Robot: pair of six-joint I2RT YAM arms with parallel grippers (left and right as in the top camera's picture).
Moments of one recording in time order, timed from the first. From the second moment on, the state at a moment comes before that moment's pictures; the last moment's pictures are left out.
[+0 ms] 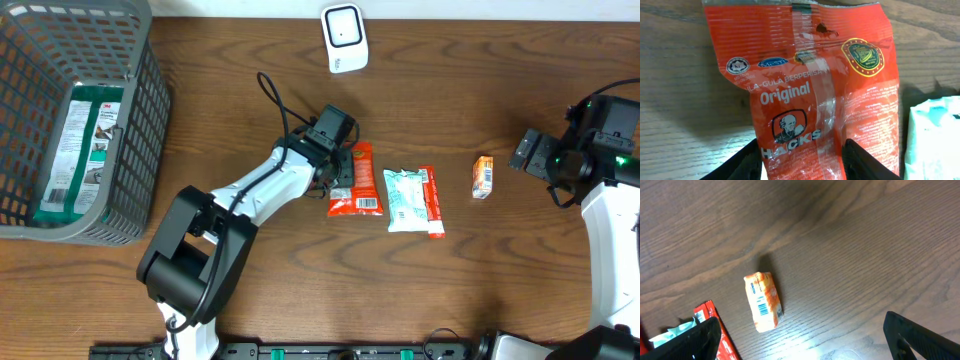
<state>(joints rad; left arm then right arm) -0.58 1.94 1.25 -0.48 0.12 -0.61 -0.28 1.41 1.15 -0.80 0.00 0.18</state>
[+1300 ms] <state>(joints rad) -0.20 1.62 2.12 -1.21 -0.17 -0.30 -0.28 1.41 1.15 -0.80 0.00 0.18</state>
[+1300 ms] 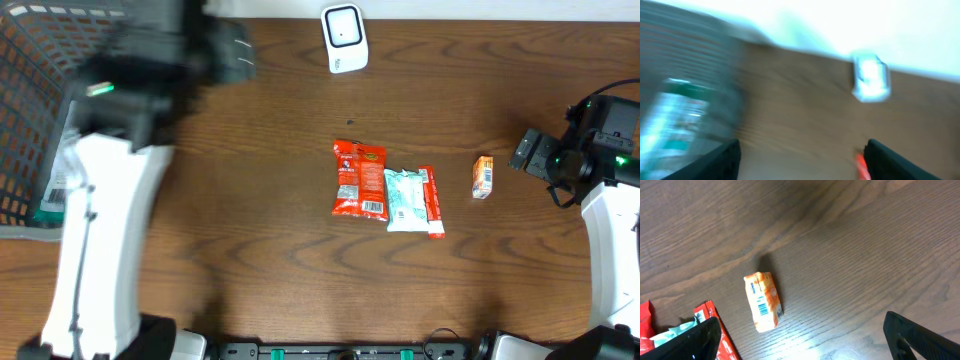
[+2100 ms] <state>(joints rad) 0.42 2.09 2.09 -1.33 -0.24 -0.04 -0.28 1.41 1.15 -0.80 0.00 0.18</state>
